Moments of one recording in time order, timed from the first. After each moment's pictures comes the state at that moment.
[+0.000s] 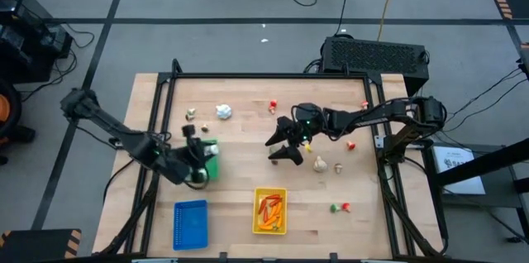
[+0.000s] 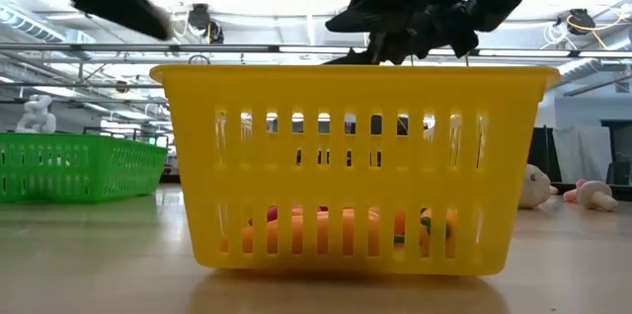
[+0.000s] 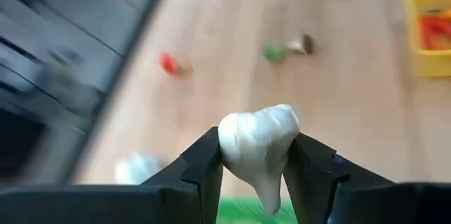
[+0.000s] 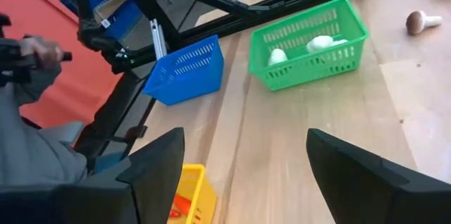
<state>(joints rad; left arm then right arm) -0.56 1.01 0.74 -0.63 -0.75 -0.30 -0.14 1.61 0.84 0.41 -0.52 0.32</state>
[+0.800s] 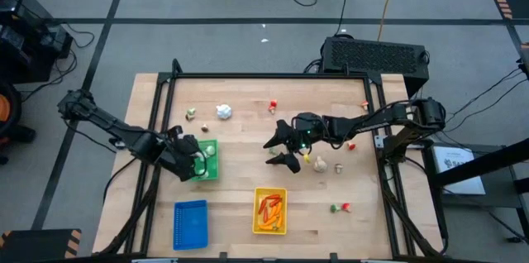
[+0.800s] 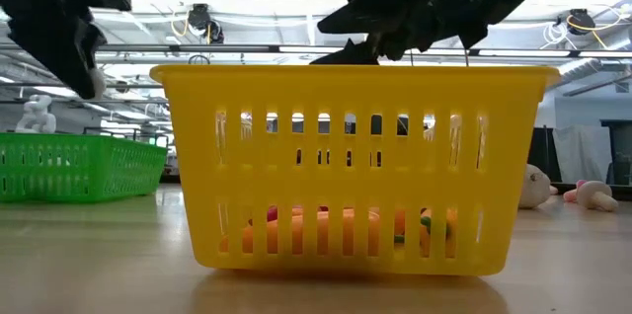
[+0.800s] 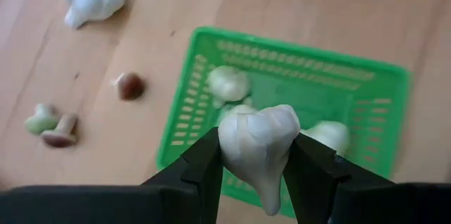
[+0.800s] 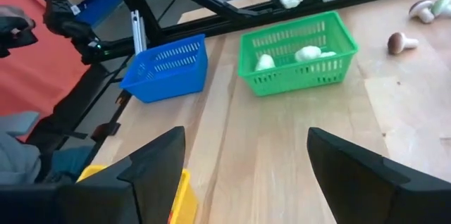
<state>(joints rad) -0.46 1.00 0.73 -1.03 -0.40 -0.75 -0.05 1.61 0.84 0.41 -0.34 0.24</state>
